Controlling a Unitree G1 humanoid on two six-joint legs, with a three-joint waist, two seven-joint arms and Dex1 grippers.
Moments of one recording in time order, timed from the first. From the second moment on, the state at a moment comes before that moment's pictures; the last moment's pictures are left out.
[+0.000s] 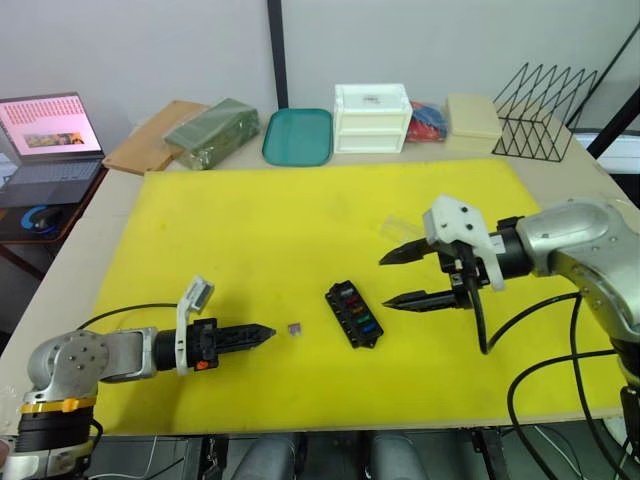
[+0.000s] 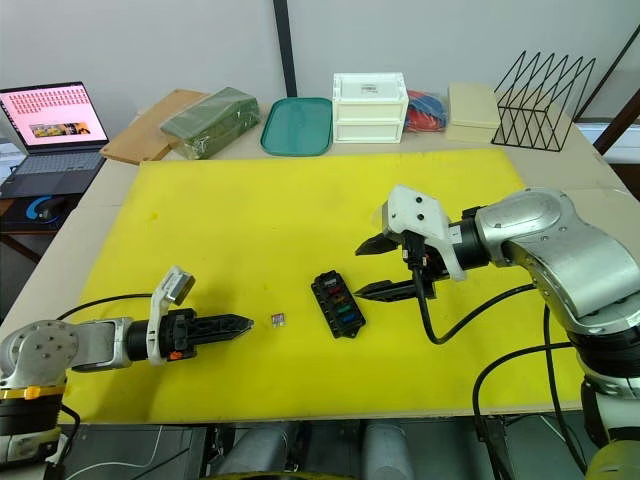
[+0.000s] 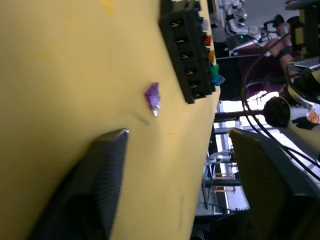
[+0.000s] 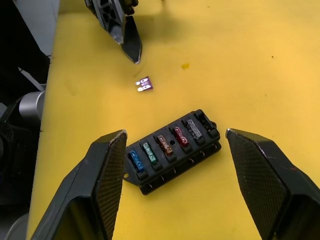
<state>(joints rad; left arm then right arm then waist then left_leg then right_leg) -0.19 0.61 0.26 -0.07 -1.19 1.48 -0.68 -0.65 -0.98 0.10 -0.48 0.54 0.91 1.22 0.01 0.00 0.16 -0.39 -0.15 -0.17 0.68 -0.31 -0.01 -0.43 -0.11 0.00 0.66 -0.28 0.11</state>
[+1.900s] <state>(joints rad) -0.24 0.39 0.24 -0.13 -1.18 1.52 -0.42 -0.71 -0.98 0.18 -0.47 0.52 0.89 1.16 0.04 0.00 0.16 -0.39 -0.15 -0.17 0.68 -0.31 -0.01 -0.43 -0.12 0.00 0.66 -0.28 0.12</state>
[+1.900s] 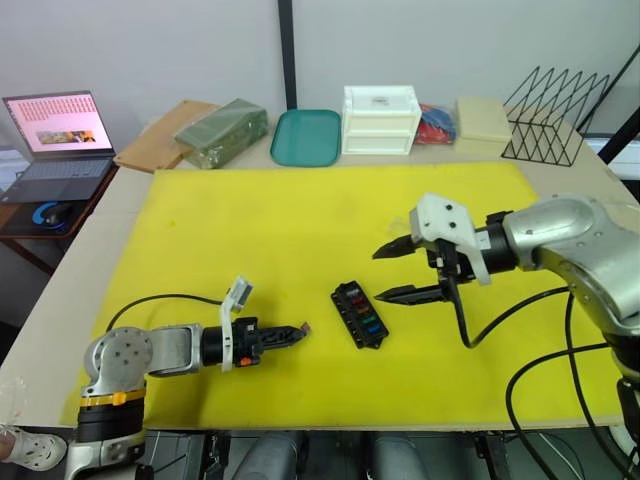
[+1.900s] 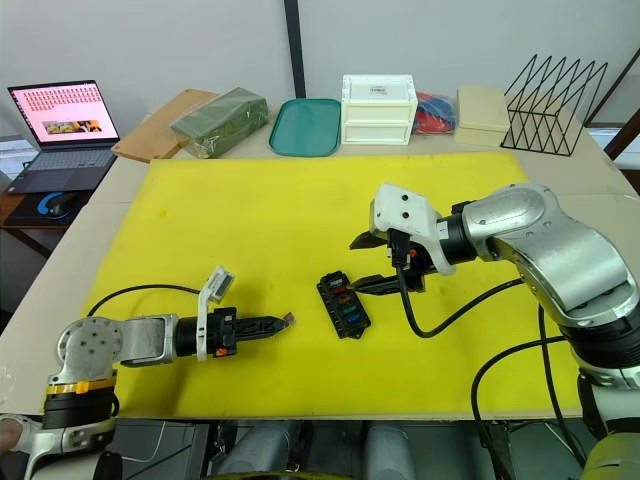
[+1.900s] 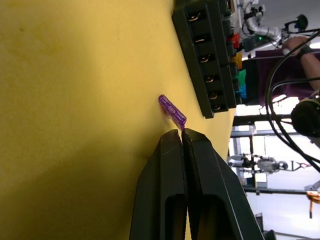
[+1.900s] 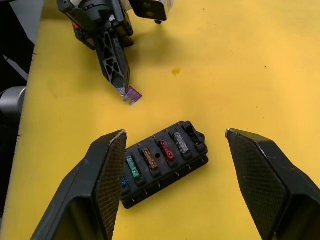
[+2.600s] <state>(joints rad) -0.16 0.55 0.11 -0.20 -1.11 1.33 -0.61 -0.71 -0.97 0.18 -0.48 0.53 0.89 1.15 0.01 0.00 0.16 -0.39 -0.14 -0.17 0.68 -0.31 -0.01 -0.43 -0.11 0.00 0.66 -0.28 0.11</state>
